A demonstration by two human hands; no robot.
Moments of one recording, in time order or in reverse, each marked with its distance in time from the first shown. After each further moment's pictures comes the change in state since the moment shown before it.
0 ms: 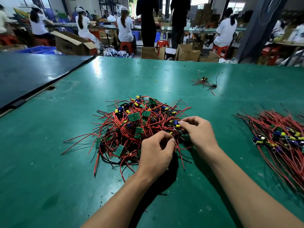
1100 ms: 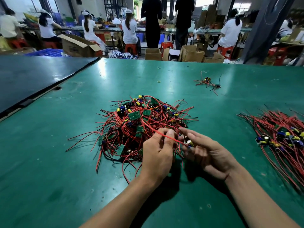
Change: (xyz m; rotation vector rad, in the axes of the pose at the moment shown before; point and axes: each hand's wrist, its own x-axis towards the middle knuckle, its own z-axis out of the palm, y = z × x) left_hand -0.013 0.015 0.004 -0.221 0.078 0.003; right_hand -0.050 0.001 -0.041 0.749 -0.685 0.383
